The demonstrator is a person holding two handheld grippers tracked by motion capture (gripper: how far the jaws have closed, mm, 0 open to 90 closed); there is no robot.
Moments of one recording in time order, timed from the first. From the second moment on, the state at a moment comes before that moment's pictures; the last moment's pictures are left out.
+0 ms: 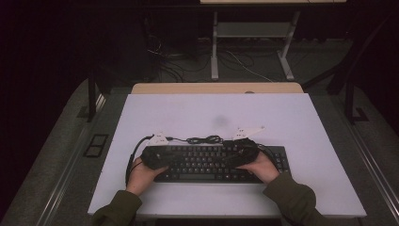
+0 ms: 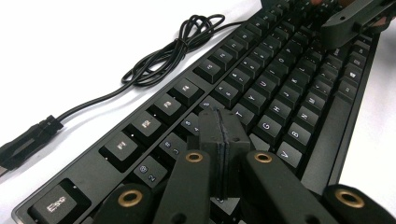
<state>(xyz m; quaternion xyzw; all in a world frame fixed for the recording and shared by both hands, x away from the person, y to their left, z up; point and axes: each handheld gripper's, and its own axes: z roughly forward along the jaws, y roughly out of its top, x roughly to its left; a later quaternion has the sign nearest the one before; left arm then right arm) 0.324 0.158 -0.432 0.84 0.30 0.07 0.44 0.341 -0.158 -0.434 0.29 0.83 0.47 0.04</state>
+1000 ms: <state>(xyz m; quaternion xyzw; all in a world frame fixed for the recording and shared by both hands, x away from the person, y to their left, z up) 0.327 0.155 -0.438 0.85 0.30 0.06 0.42 0.341 -0.159 -0.434 0.29 0.83 0.47 0.04</state>
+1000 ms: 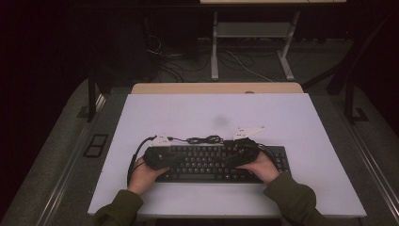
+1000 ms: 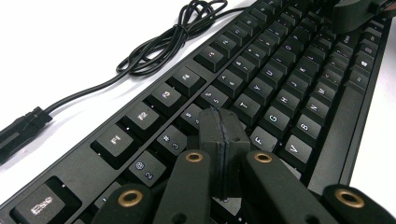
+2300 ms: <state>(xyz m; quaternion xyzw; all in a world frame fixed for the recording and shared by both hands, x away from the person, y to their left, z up) 0.322 0.155 -0.430 0.84 0.31 0.08 0.44 0.338 -0.144 -0.427 0.26 0.84 0.48 -0.01</state>
